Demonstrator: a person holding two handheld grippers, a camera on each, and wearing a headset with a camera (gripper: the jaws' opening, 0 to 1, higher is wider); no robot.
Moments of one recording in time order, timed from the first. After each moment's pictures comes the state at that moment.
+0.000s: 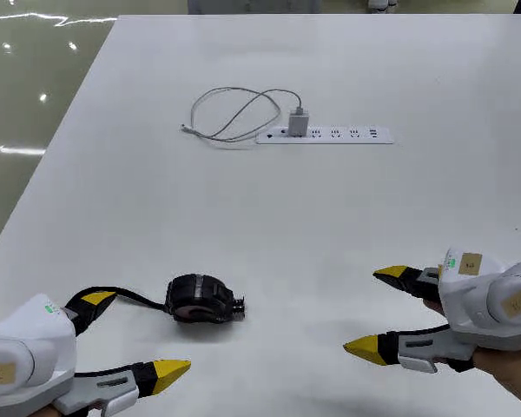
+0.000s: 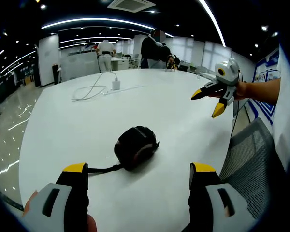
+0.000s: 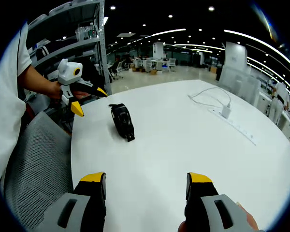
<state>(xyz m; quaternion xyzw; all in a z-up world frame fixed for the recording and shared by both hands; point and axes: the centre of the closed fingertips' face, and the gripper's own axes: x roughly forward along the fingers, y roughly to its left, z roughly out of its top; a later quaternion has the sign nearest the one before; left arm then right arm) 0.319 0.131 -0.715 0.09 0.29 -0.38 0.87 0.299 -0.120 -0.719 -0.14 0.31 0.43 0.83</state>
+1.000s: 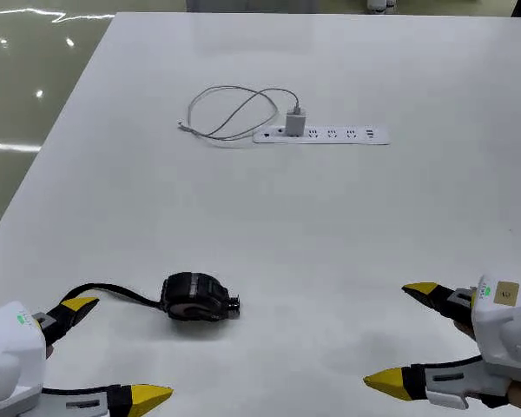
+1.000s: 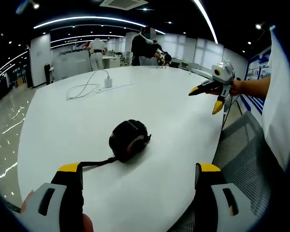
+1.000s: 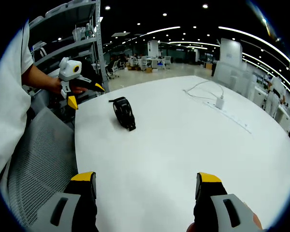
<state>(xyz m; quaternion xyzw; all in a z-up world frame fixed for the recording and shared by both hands) 0.298 0.138 -0.709 0.10 0.30 -0.42 0.85 0.267 -0.146 -0.721 -0.13 0.32 0.42 0.84</state>
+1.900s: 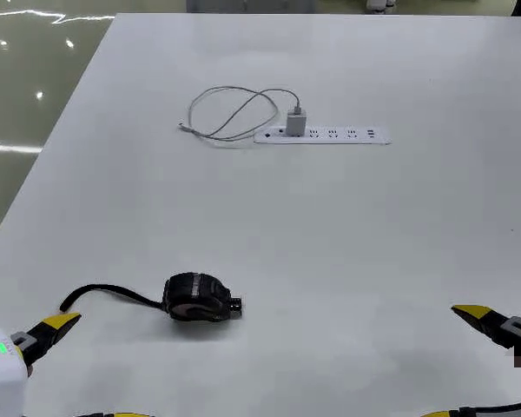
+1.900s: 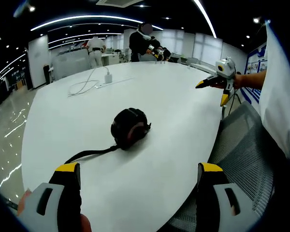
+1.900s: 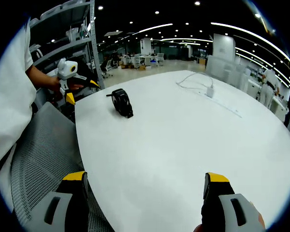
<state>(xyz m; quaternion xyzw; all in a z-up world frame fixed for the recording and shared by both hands) 0.281 0.158 -0.719 0.12 0.31 -0.42 0.85 0.233 -0.184 -0.734 -0.11 0.34 0.39 0.85</state>
